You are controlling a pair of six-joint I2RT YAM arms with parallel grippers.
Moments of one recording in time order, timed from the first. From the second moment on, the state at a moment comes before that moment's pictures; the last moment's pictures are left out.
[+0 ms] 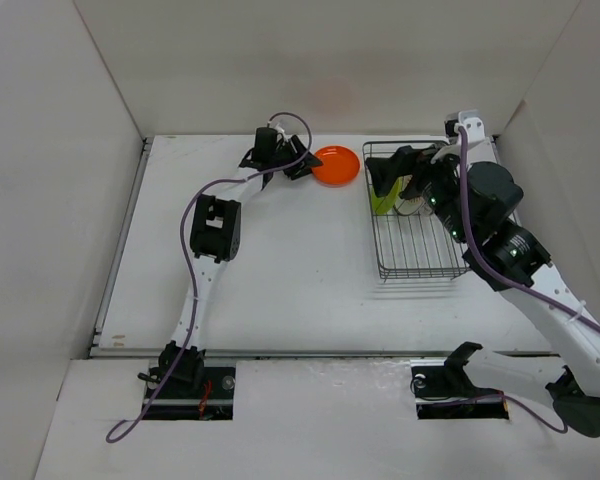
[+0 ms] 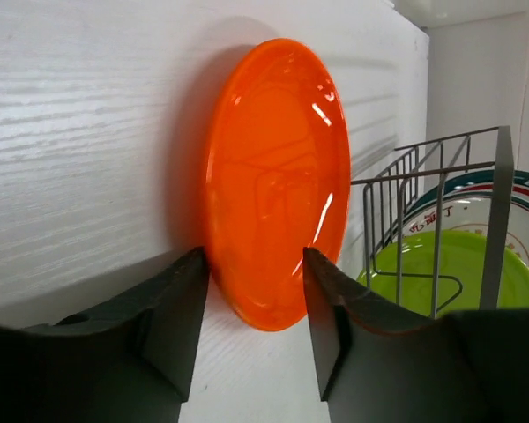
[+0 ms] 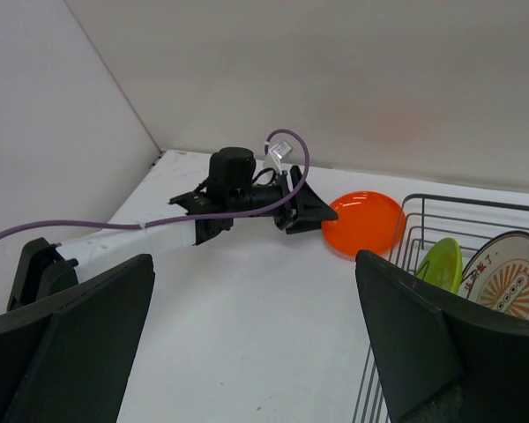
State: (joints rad) left arm -0.29 2.72 2.28 -0.02 0.59 -0.89; right arm 0.67 1.03 1.34 -0.25 0.27 0.23
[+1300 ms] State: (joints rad) left arm 0.02 2.24 1.84 0.00 1.11 -0.66; right arm 0.48 1.32 1.33 -0.11 -0.06 0.26
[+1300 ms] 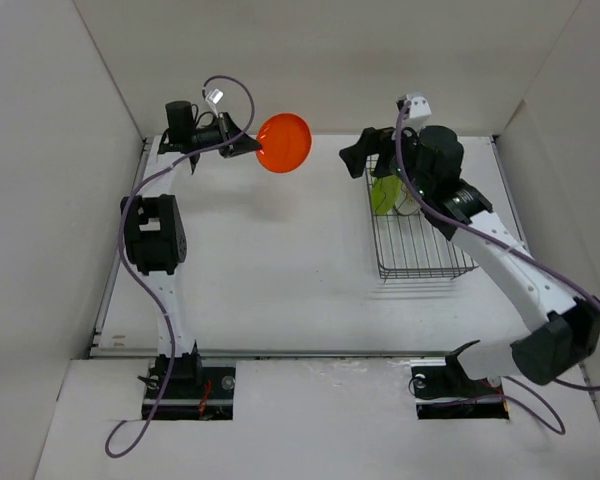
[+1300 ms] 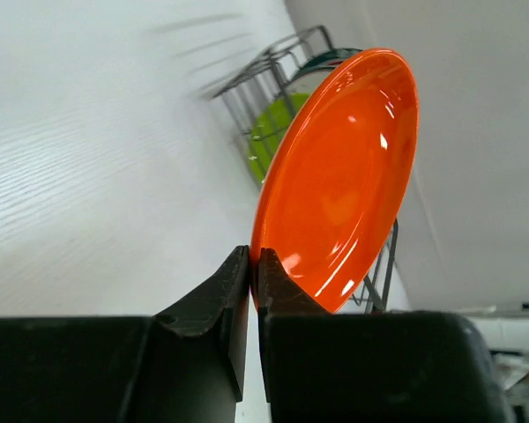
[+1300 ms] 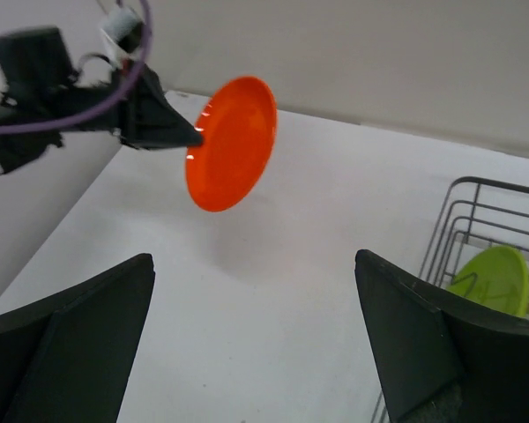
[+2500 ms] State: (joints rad) left arm -0.16 1.88 1.76 -0.27 1.10 -0.35; right arm 0.48 1.60 1.35 0.23 -0.29 0.51
